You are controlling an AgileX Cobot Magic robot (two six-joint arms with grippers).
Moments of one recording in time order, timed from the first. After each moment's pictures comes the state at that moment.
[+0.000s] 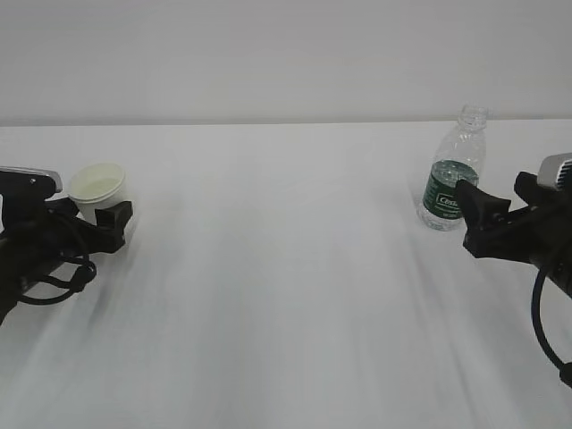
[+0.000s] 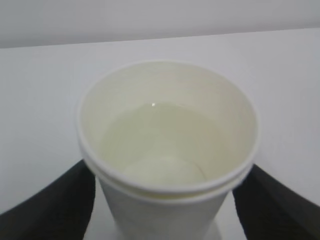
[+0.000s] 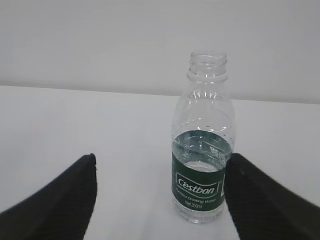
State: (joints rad) left arm -0.11 2.18 -0.69 0.10 -1.15 -0.08; right arm 0.19 1.70 -0.32 -0.02 -1.13 -0.02
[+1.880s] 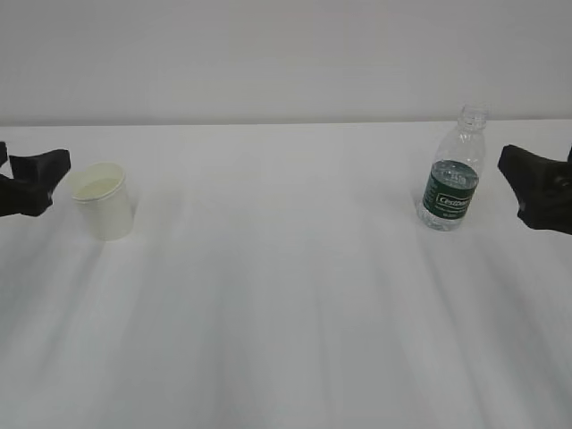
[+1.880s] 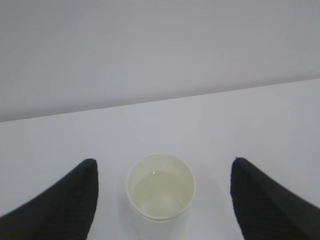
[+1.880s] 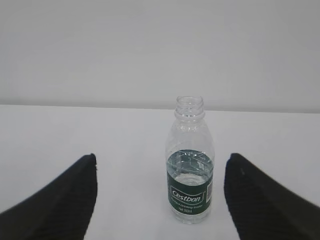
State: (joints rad) left arm -0.11 1.50 -0.45 0.12 -0.76 -0.09; right arm 0.19 1.22 -0.31 0.01 -0.66 -0.01
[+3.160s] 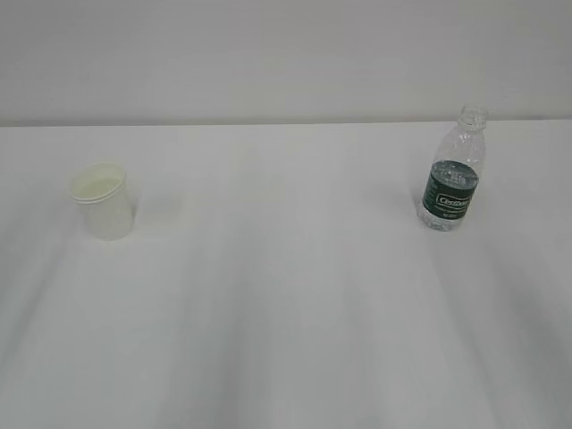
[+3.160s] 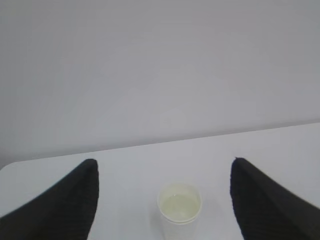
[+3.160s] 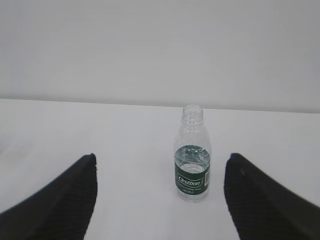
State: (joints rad) left arm -0.11 0.75 -0.44 0.13 -0.14 -0.12; right arm 0.19 0.70 -0.44 0.00 0.06 -0.02
